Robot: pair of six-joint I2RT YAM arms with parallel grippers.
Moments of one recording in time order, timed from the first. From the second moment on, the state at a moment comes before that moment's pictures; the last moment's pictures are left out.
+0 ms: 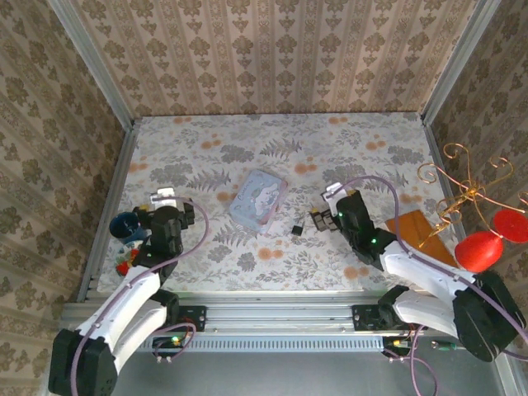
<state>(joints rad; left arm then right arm) -0.33 0.79 0.29 0.13 -0.55 -0.03 0.52 1.08 0.43 0.11 0.35 -0.12</state>
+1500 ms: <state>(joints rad) 0.02 1.57 0.34 0.90 0.00 0.08 0.00 1.50 0.45 0.65 -0.01 0.03</state>
